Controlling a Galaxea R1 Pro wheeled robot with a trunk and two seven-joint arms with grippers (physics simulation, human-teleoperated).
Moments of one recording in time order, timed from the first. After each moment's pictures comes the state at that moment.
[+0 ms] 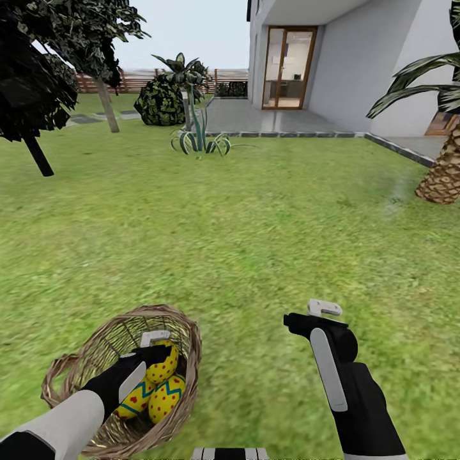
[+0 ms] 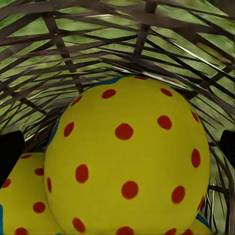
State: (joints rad) left arm -0.73 0.11 -0.47 -0.36 0.60 0.14 0.11; right arm -0.43 0.13 0.03 -1.58 -0.31 1.01 -0.48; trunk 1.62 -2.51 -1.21
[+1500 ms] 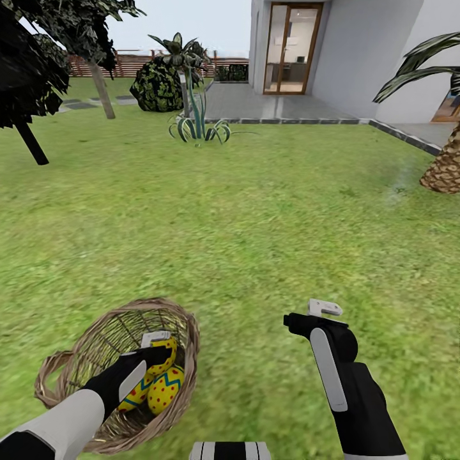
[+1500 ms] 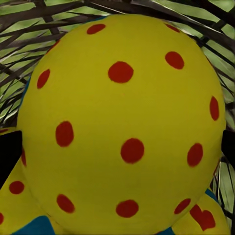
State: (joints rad) left arm -0.73 0.11 -0.46 -0.37 0.59 0.20 0.11; right arm -0.43 0.13 0.03 -1.58 -0.31 1.01 -0.48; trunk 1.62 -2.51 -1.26
